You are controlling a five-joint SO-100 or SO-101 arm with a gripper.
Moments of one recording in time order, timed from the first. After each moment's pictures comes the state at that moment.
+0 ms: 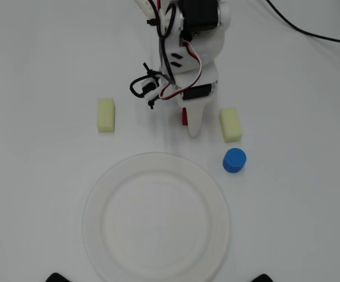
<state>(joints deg) -15.7 88.9 109.3 62.8 0.9</state>
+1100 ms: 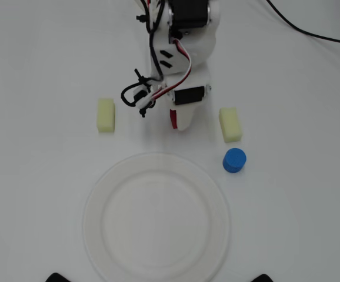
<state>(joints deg) -12.0 95.3 109.9 56.1 -3.0</state>
